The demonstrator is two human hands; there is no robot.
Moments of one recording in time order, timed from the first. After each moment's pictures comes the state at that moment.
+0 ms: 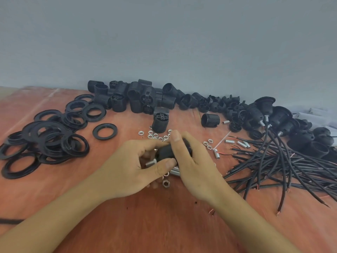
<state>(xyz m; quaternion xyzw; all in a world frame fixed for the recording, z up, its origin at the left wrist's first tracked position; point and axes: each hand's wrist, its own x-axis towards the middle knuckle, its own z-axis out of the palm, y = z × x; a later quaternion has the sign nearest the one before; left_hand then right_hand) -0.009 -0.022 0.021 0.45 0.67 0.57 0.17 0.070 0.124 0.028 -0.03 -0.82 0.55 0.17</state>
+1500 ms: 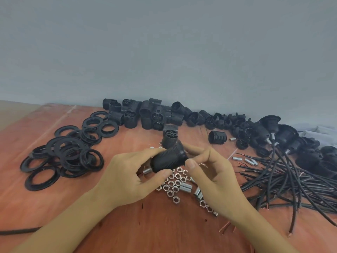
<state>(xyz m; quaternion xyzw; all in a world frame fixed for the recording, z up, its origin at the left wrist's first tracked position) -0.032 -0.036 0.011 0.50 0.73 0.42 -0.21 0.077 0.143 0.018 0.06 -0.77 0.59 0.25</state>
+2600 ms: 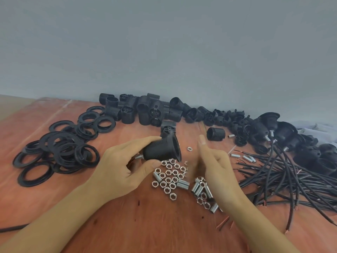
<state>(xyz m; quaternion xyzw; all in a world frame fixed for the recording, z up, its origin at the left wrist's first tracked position) -0.043 -0.041 0.008 0.48 0.73 0.45 -0.19 0.067 0.143 0.031 -0.06 -0.74 0.65 0.18</state>
